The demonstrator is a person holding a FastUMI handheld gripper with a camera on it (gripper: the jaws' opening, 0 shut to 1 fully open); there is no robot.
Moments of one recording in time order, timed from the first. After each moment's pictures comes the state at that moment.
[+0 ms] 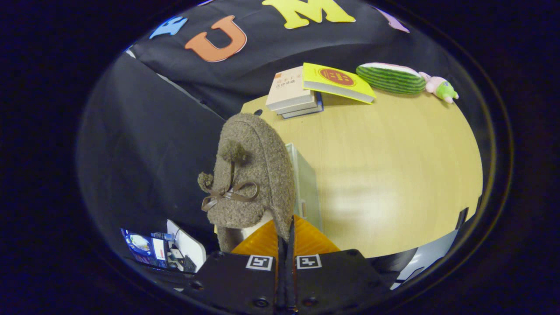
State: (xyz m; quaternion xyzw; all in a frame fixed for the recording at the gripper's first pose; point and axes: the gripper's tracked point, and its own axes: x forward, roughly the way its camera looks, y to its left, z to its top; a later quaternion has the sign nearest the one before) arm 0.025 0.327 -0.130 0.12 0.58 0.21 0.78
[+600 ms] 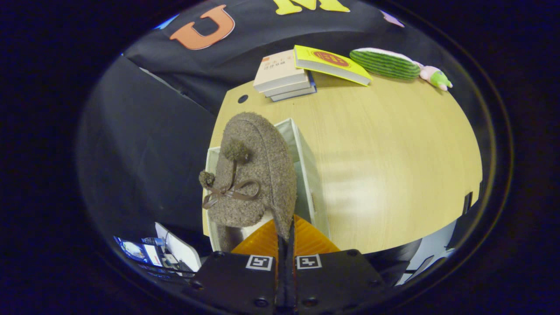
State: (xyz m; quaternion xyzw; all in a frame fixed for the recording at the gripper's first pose) arm 0.011 0.341 -0.184 0.10 0.62 0.15 0.77
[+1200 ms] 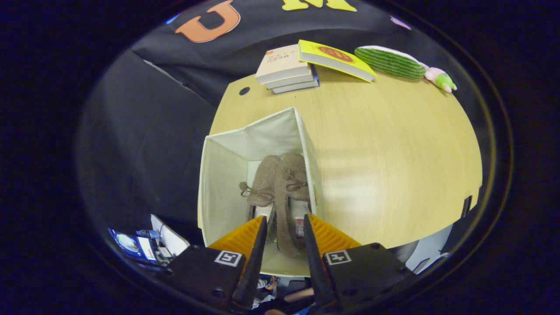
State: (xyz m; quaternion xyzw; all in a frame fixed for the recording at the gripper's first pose) arm 0.004 0.342 -0.182 0.08 0.60 0.18 0.77
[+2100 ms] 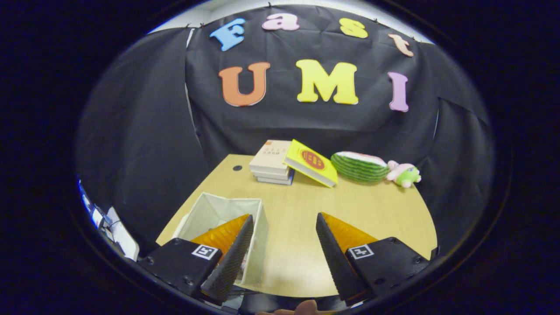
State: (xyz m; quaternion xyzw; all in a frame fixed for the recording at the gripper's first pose) arm 0.046 0.228 -0.029 -0.02 0.26 0.16 0.95
